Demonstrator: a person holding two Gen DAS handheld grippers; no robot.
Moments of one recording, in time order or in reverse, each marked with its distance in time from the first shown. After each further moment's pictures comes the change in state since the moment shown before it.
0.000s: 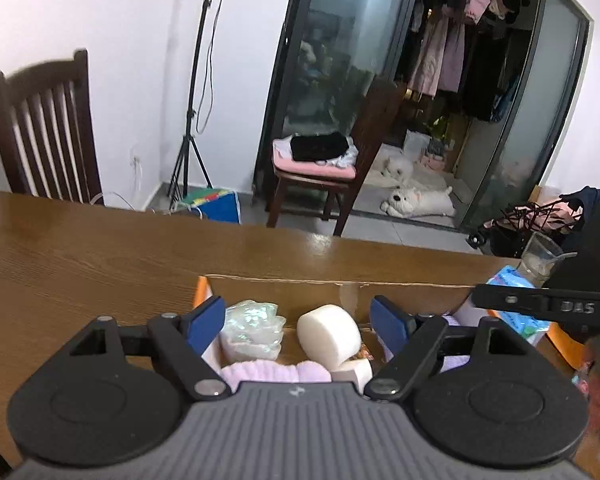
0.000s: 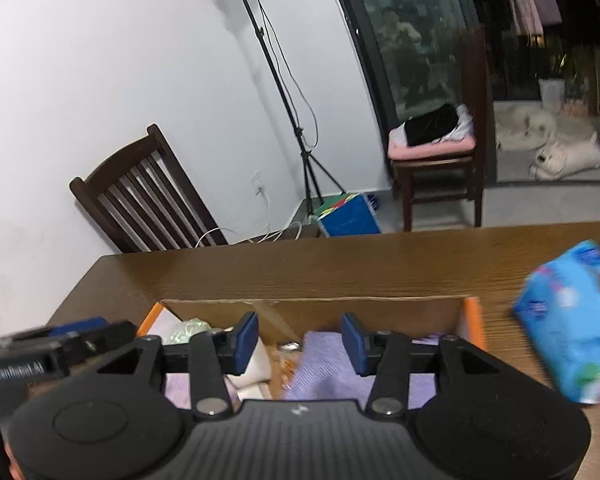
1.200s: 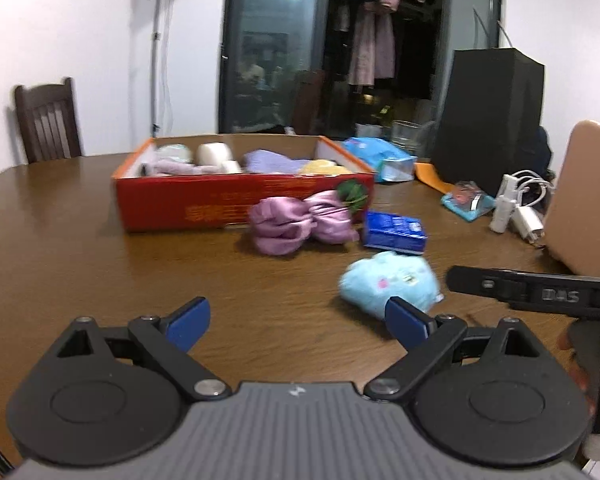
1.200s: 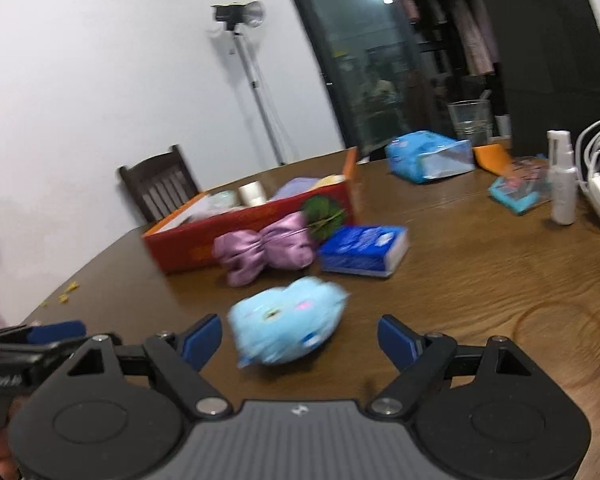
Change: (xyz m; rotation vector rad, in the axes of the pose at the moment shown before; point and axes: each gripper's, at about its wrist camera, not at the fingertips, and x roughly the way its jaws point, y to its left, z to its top) left arm -0.198 -0.128 -0.280 0.166 -0.057 -0.073; right arm -0.243 -0.018 -0.318 0.021 -0.203 -0.055
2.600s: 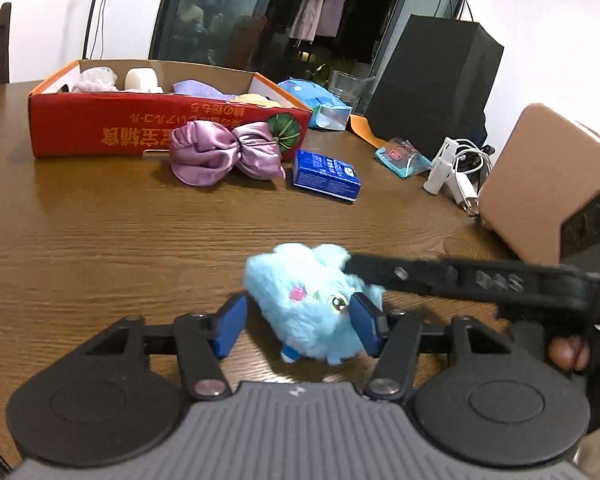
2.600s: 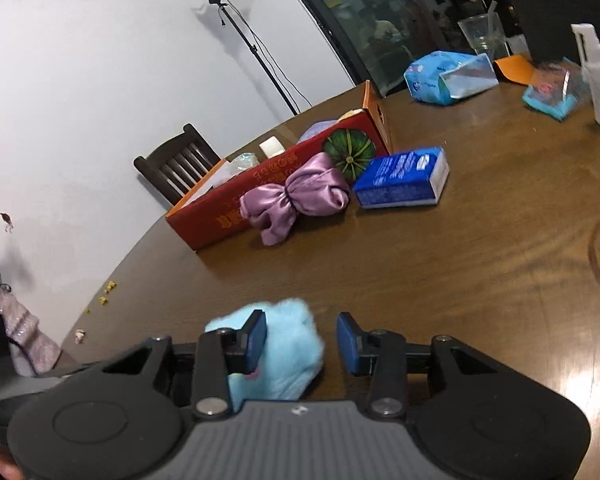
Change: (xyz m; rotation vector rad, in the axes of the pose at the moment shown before) left arm 0.030 0.015 -0.019 -0.076 0.148 -0.260; right arm 0.025 0.002 -0.021 0.181 0.142 0.165
